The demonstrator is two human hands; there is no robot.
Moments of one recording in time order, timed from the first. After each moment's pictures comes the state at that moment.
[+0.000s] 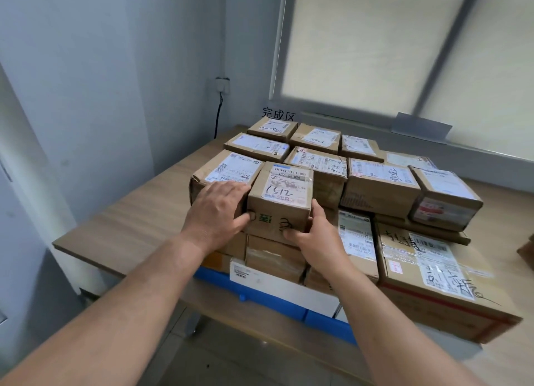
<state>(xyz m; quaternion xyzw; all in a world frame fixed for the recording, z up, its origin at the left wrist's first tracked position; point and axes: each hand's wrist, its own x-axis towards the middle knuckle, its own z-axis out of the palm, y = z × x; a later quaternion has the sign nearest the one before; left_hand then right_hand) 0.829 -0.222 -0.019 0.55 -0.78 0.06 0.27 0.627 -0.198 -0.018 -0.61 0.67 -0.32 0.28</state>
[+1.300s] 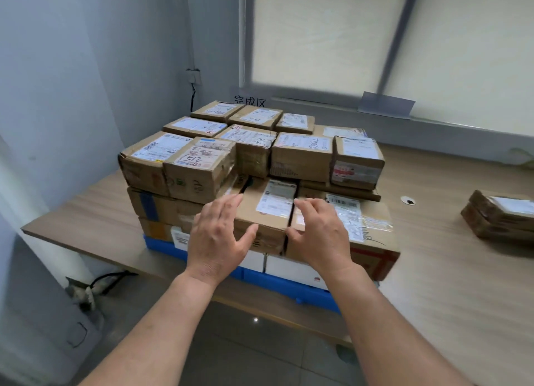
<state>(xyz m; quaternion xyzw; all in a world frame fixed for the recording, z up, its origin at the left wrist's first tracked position) 0.656 -0.113 -0.049 0.58 -0.73 0.06 0.36 0.468 -0.115 -0.026 -0.72 0.65 -0.24 0.00</state>
